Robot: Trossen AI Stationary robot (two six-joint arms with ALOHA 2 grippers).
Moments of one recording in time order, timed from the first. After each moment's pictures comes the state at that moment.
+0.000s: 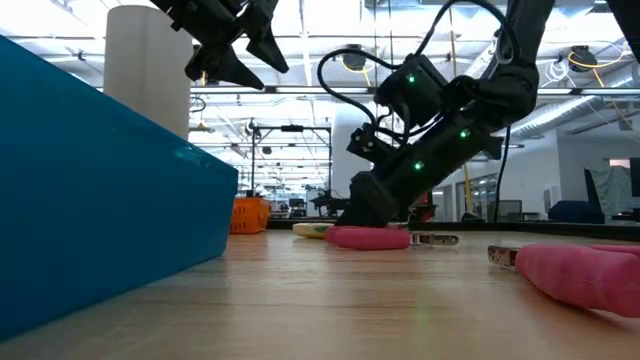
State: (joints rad) left arm -0.05 1.31 0.94 -0.12 -0.70 -0.51; right arm -0.05 1.93 0.74 0.53 0.26 0.17
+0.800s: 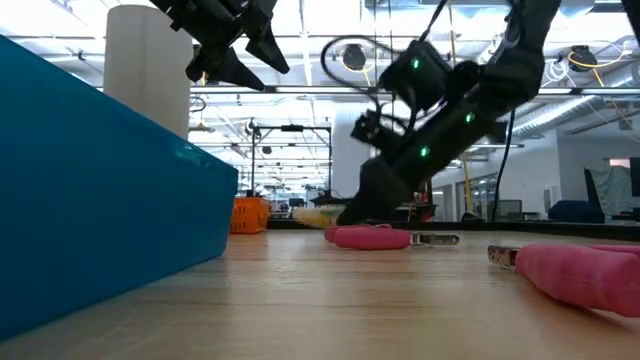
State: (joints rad) left arm -0.05 1.31 0.94 -0.13 -0.67 -0.51; right arm -0.04 1.84 0.74 0.47 0.25 0.11
